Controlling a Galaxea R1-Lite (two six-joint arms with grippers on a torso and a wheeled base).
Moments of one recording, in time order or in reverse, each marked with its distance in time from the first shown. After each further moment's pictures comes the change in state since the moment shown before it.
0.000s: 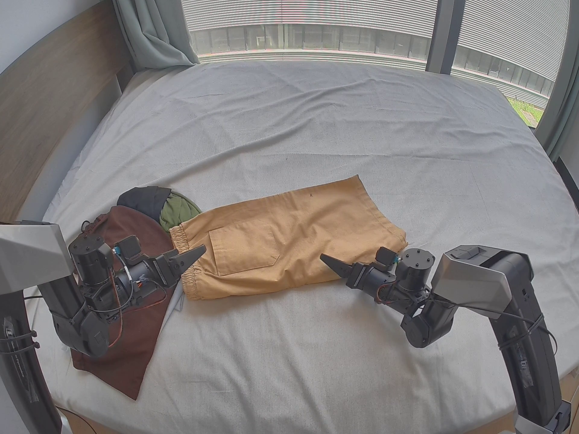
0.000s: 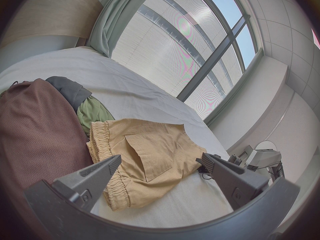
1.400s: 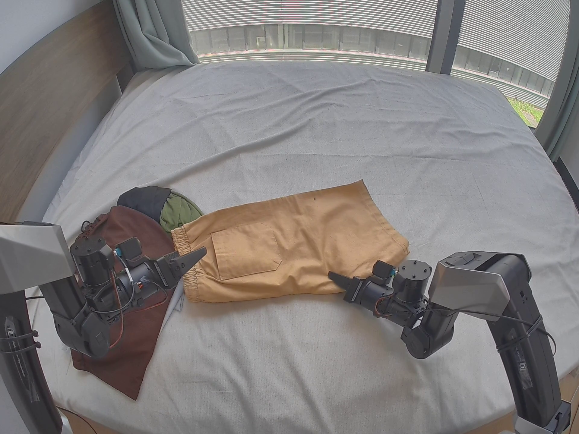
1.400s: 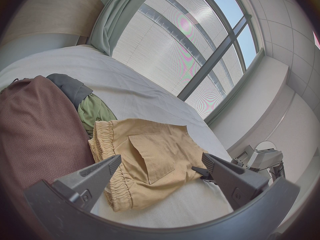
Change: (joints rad) left arm 0.000 0.011 0.001 0.000 -0.001 -0.002; right arm 0.026 0.002 0.093 -0.024 -0.013 0.007
